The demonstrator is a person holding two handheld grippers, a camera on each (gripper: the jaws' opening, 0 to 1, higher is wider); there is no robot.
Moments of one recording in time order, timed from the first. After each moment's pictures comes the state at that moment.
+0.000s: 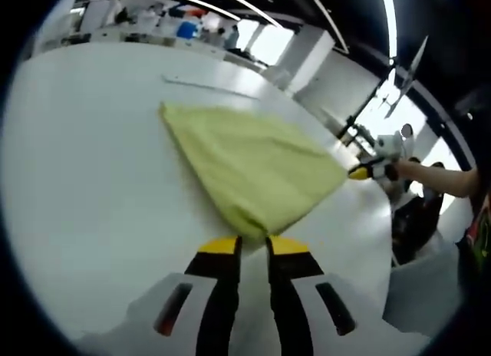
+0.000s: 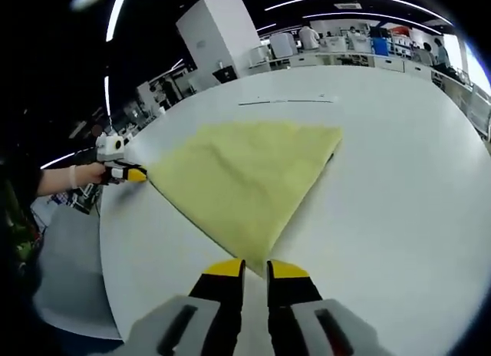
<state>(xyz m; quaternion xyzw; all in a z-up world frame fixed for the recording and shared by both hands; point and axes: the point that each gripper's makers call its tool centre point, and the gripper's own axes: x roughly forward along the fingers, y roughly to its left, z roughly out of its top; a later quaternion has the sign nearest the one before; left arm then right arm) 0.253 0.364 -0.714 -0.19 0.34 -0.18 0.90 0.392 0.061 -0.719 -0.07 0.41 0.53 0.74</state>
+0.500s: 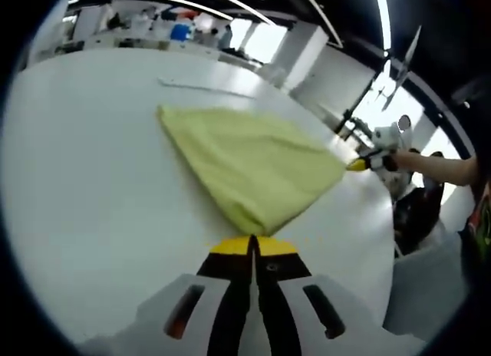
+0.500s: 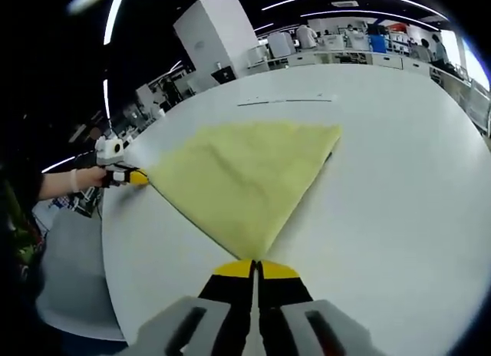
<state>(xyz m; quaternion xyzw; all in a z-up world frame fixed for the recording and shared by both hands) 0.250 0.367 -0.714 -0.17 0.34 -0.19 0.91 0.391 0.060 -0.716 -0.06 0.42 0.52 0.74</state>
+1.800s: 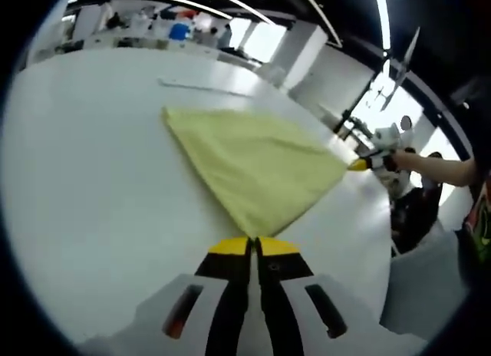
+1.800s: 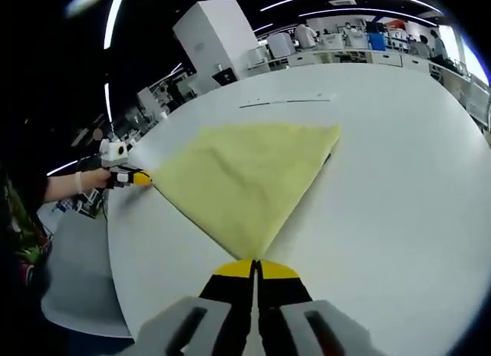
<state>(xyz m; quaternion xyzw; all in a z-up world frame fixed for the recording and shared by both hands) 0.245 0.371 -0.712 -0.17 0.34 -0.20 0.90 0.385 0.052 -0.709 -0.05 0.42 0.53 0.74</state>
